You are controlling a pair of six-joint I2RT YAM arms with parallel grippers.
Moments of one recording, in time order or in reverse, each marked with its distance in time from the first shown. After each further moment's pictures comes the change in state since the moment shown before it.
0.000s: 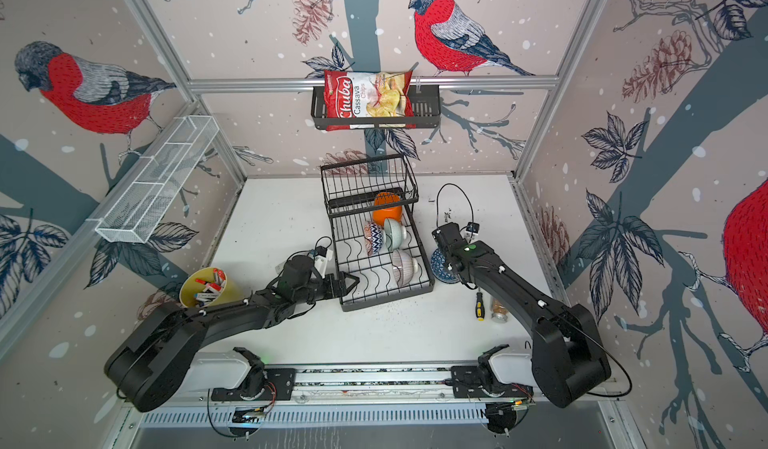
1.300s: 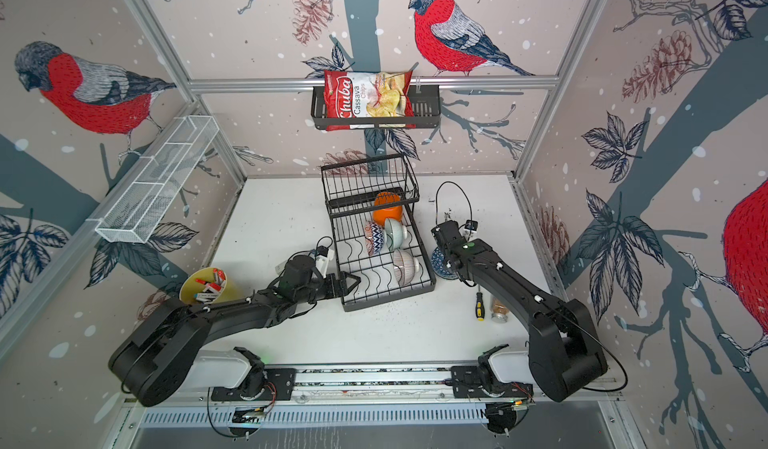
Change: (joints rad) left arm -0.001 0.026 0.000 0.037 0.010 -0.002; right arm -0.006 0.019 0.016 0.017 0.004 -0.023
